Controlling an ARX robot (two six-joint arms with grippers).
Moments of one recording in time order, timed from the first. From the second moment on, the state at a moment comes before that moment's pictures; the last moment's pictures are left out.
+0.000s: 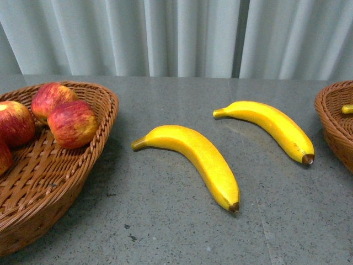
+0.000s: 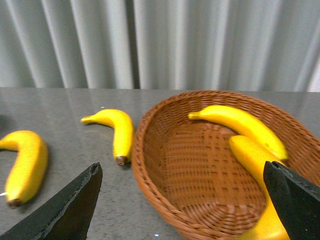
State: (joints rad) left arm 0.00 0.01 0.02 0.00 0.00 0.00; right arm -0.01 0.01 0.01 0.00 -0.01 0.00
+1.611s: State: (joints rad) left arm 0.00 0.01 0.02 0.00 0.00 0.00; right arm 0.62 1.69 1.07 0.03 0.02 -0.11
